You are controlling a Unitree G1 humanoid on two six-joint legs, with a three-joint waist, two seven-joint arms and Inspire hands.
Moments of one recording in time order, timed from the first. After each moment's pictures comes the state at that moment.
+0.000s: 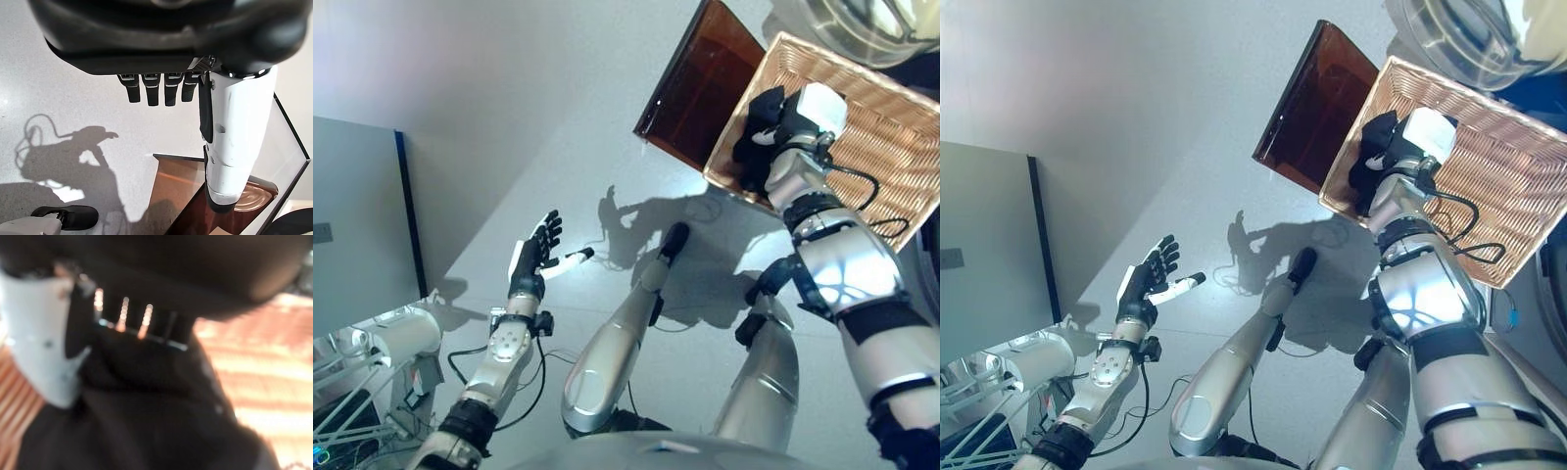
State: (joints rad) left arm -0.02 0.35 -0.33 0.32 -0.32 -0.29 0.24; right arm -1.26 -0.43 0.40 1.47 -0.37 0.15 -0.47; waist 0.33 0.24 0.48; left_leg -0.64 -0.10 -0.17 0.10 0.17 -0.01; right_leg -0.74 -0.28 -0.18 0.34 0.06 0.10
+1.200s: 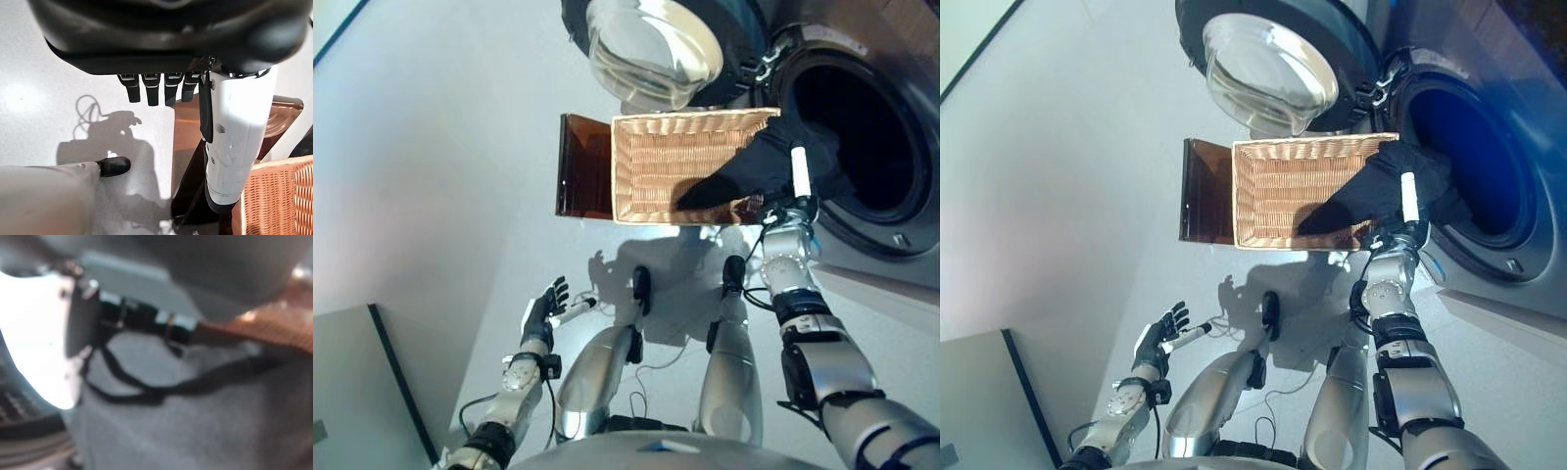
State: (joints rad) left arm 0.03 0.21 -0.32 0.70 -0.39 -0.23 0.13; right arm -0.63 -0.35 -0.05 0.80 1.27 -0.31 -0.20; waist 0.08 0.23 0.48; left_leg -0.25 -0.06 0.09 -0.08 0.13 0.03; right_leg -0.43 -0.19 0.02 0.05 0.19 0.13
